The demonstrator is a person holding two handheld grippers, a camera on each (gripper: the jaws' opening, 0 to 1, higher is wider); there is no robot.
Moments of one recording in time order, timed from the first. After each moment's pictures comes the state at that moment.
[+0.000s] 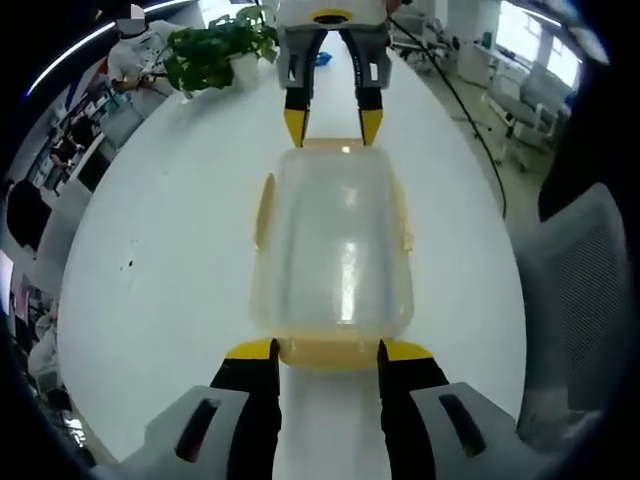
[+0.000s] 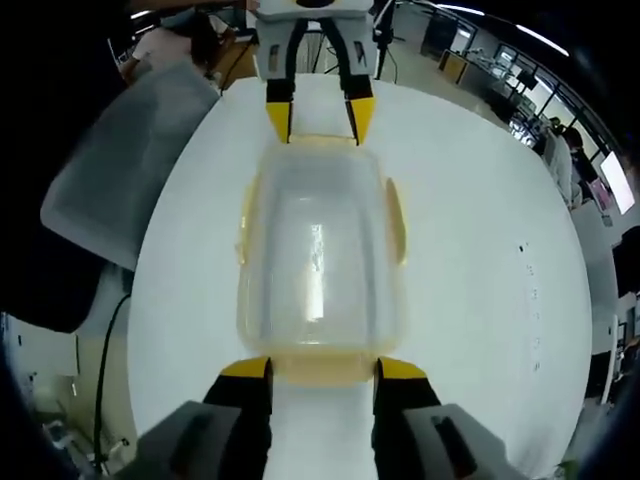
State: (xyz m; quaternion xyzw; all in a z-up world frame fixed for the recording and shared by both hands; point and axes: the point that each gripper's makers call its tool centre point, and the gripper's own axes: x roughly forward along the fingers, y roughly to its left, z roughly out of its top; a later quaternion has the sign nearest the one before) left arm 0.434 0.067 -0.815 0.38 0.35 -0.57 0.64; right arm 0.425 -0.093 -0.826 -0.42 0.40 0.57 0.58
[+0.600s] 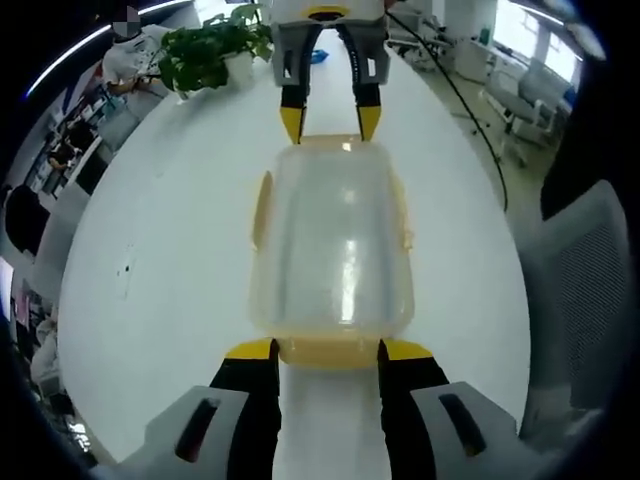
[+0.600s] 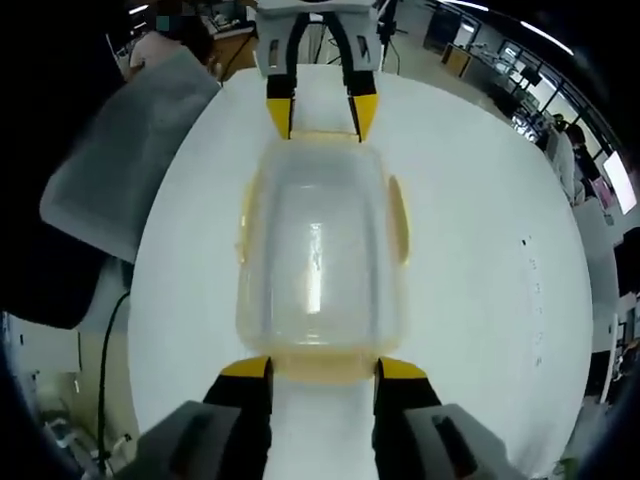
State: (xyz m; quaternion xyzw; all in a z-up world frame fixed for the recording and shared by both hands) left arm 0.433 0.064 -0.821 0.39 0.35 -0.57 0.63; right arm 0.421 -0.097 -0.830 -0.43 0.41 0.56 0.57
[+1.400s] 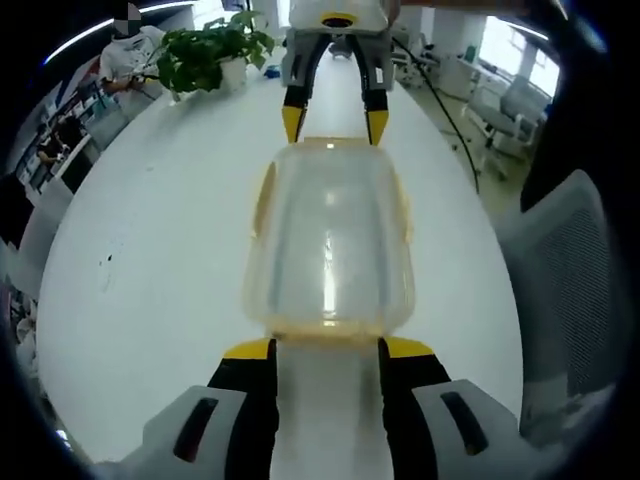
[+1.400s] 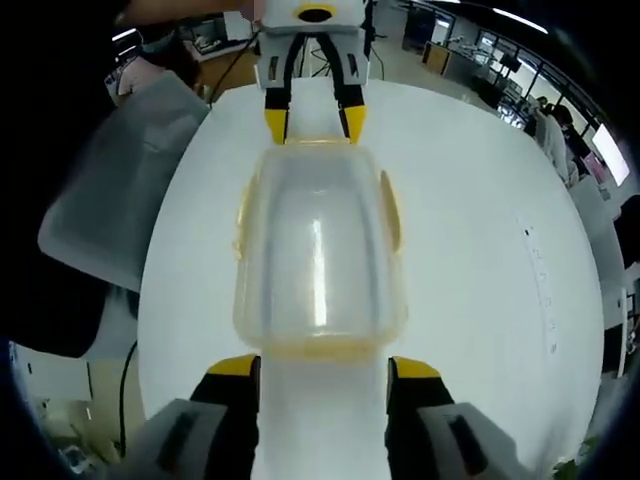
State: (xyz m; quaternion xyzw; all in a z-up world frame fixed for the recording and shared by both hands) left arm 0.430 0.087 -0.832 0.35 0.35 -0.62 0.62; right arm 0.413 -0.090 -0.829 -0.38 0.42 0.56 0.61
